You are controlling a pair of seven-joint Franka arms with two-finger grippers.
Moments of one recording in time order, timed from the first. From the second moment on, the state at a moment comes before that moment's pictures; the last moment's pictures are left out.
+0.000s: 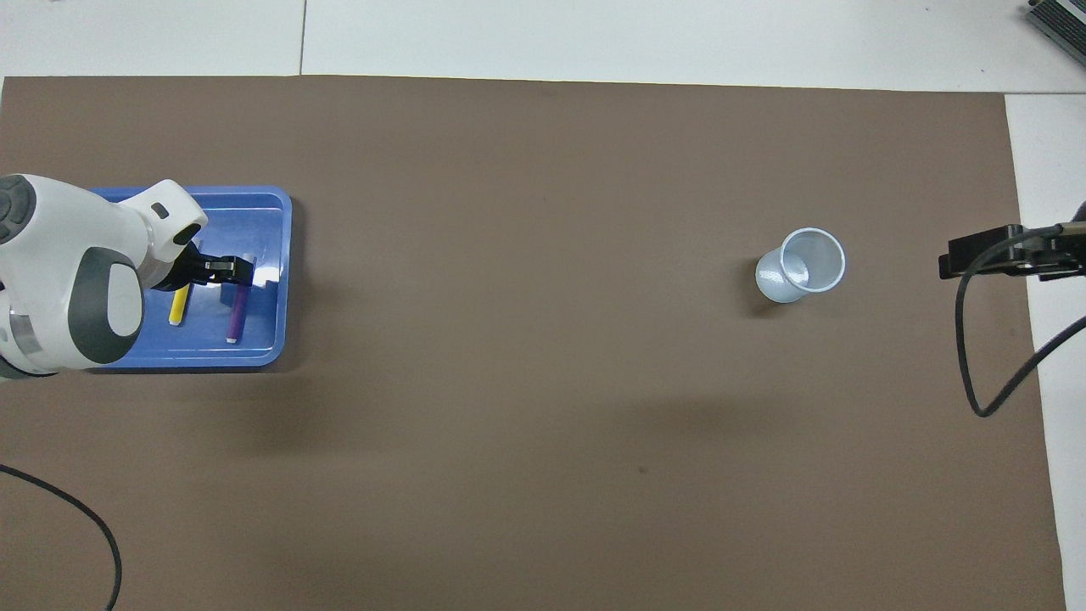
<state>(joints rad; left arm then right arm) 0.06 0.30 -0.06 -1.99 -0.07 2.32 0.17 -0.06 -0.03 0.06 -1.60 0.01 1.62 0.02</state>
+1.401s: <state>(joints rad) 0.06 0.30 -0.06 -2.02 -0.07 2.36 0.18 0.07 -0.04 0.07 -1.82 0.13 1.97 0.04</state>
